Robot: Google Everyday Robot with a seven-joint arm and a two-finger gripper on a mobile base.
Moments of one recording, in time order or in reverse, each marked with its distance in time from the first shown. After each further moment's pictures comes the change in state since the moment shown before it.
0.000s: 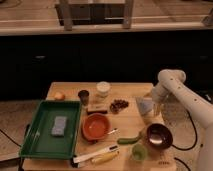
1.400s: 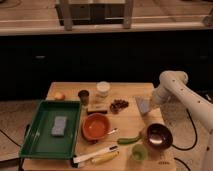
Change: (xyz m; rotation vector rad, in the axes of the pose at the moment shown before) arm 0.001 0.017 -0.003 -0.015 -0.004 0.026
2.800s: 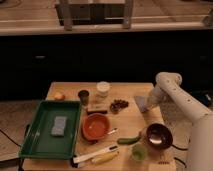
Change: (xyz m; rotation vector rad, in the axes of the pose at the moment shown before) arm 0.008 -0.017 0.029 -0.012 -0.018 0.017
